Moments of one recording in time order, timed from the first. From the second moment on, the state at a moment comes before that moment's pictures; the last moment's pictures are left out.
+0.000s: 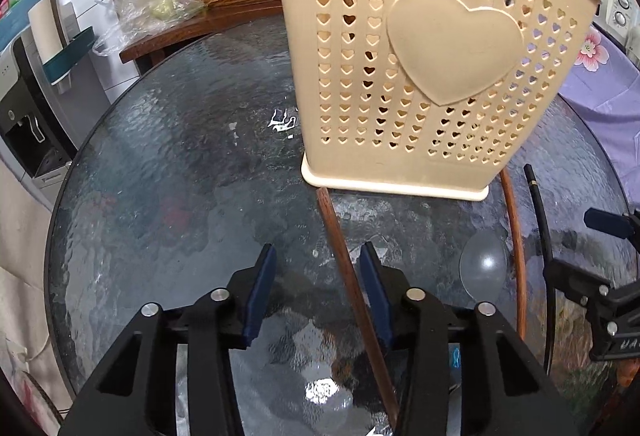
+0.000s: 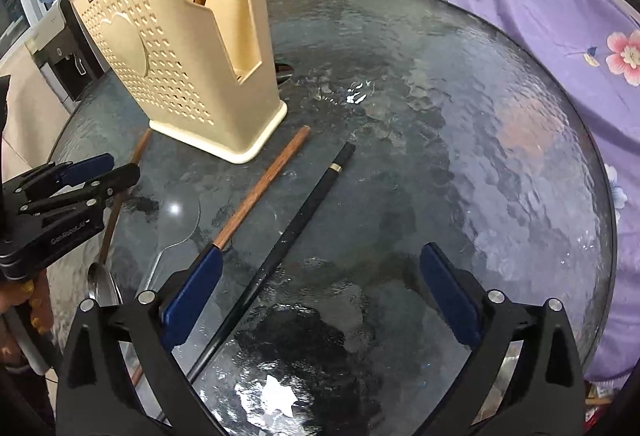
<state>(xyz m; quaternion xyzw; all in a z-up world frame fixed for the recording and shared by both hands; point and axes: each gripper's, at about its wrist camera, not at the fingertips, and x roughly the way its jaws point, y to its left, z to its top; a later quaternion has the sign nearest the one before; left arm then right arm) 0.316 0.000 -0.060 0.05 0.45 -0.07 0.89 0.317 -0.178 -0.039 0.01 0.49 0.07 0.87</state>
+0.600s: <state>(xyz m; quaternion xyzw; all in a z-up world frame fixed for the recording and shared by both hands) 0.339 0.000 -0.060 0.04 0.45 -0.05 0.89 0.357 -0.186 -0.049 0.02 0.51 0.00 0.86</state>
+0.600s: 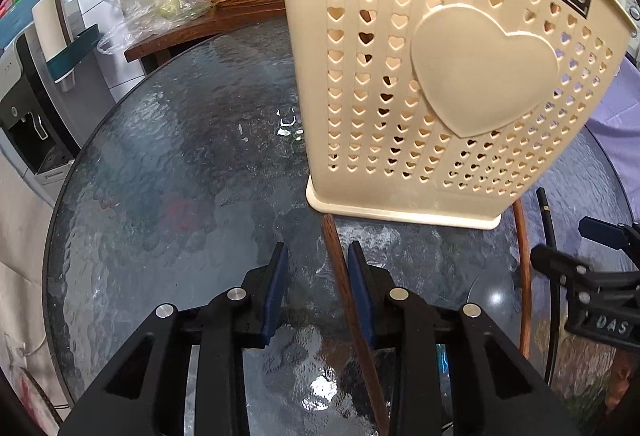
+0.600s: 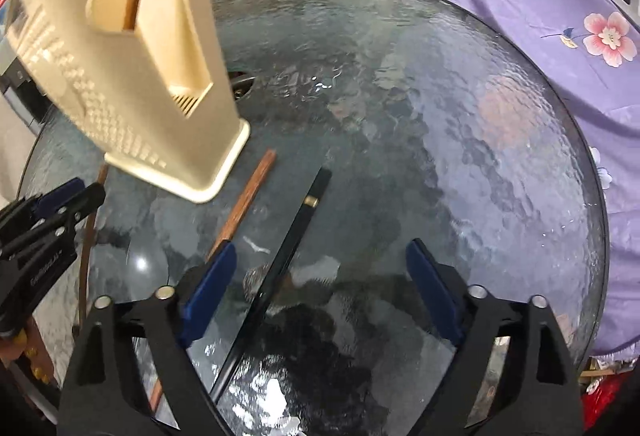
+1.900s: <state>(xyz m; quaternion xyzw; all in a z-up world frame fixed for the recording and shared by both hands) 0.322 0.018 -0.027 -0.03 0.40 -0.07 0.91 0.354 -0.220 -0.026 0.16 0.45 0.08 0.88</state>
